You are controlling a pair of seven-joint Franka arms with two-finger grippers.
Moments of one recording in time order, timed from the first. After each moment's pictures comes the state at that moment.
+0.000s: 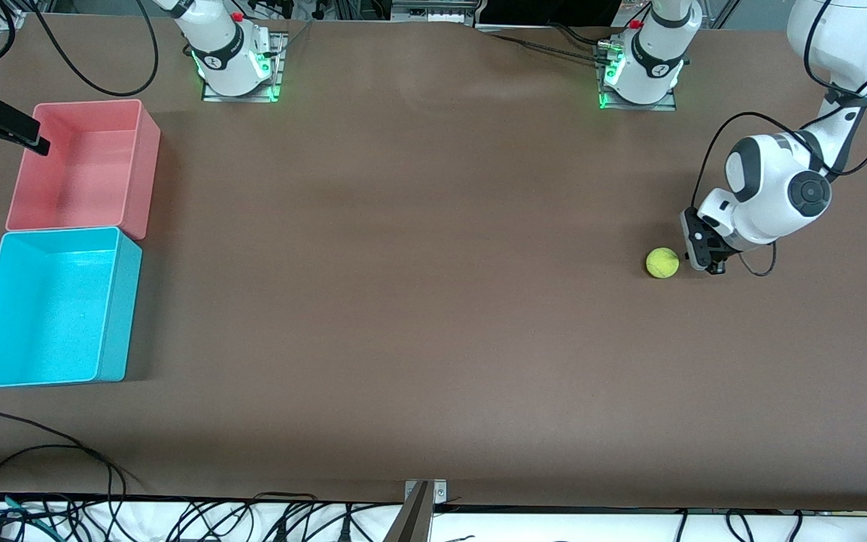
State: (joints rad) left arm 0.15 0.32 -0.03 -2.35 -0.01 2.59 1.55; right arm -0.01 -0.02 -0.05 -1.53 0.00 1.43 -0.01
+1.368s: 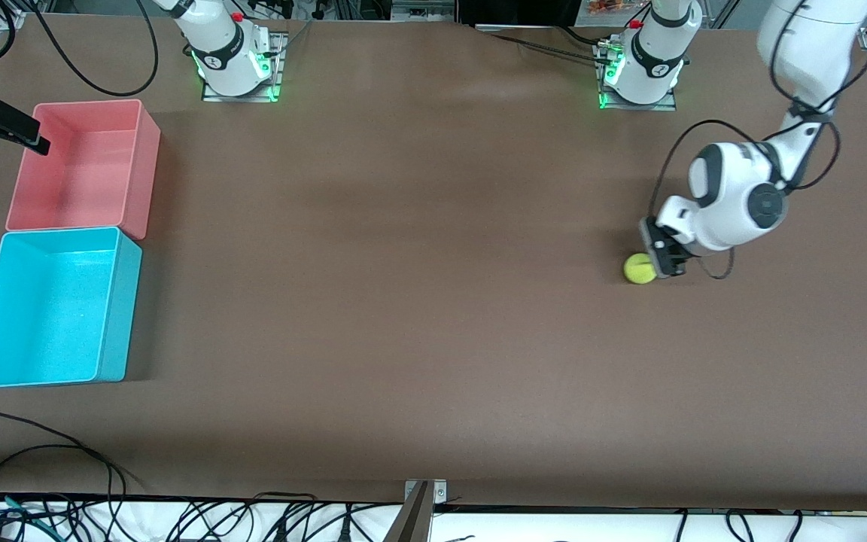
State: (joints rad) left arm 0.09 0.37 -0.17 -2.31 -0.11 2.57 1.27; right arm -0.01 -0.02 -0.05 -1.53 0.00 1.43 -0.01
